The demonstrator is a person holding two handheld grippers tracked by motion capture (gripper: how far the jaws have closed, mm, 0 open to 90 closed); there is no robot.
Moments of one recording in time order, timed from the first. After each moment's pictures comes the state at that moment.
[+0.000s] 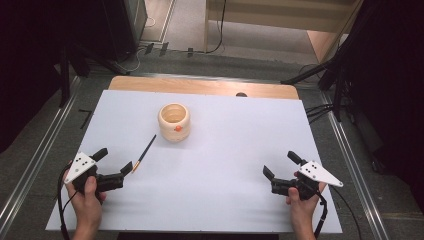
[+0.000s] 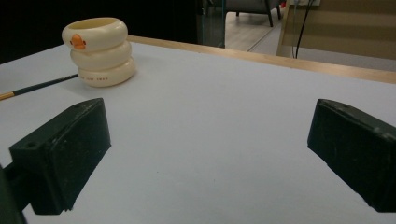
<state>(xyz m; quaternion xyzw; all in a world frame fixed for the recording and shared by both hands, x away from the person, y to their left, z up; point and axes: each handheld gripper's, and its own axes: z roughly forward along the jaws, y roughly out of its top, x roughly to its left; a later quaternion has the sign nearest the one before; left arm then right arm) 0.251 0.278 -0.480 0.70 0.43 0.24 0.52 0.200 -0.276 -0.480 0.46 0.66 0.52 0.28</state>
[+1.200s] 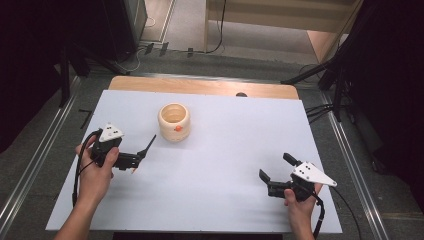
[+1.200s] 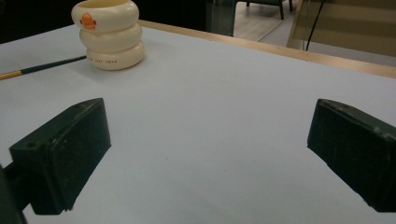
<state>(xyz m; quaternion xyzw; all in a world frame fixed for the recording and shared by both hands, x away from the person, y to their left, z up) 0.307 0.230 -0.431 0.81 0.41 0.20 0.36 0.200 -0.269 -0.484 0.44 0.69 0.51 0.27</state>
